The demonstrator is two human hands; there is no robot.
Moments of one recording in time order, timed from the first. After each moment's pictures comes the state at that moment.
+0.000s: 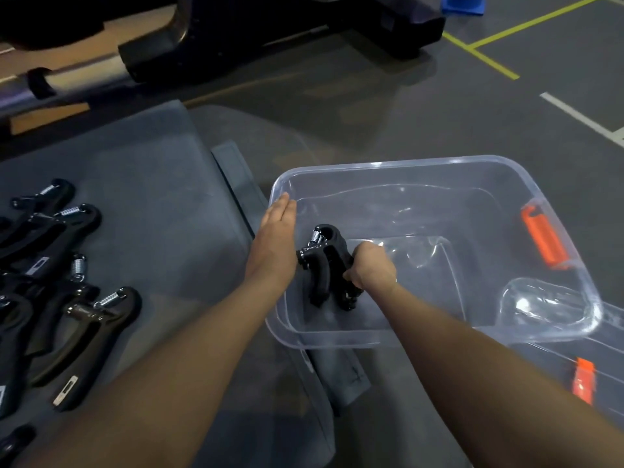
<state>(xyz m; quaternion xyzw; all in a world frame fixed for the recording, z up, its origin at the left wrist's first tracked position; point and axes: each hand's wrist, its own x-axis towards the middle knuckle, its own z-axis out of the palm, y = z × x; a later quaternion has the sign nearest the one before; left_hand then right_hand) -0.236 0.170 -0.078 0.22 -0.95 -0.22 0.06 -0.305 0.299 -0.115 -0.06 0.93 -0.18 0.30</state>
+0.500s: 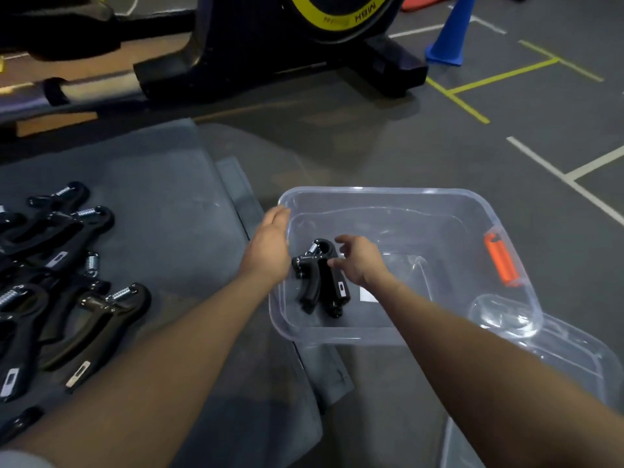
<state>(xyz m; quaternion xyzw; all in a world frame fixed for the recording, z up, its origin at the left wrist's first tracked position) -0.223 0.165 -0.042 0.23 -0.92 -0.31 0.04 -0.297 0.303 -0.053 -0.13 0.90 -0.30 0.28</state>
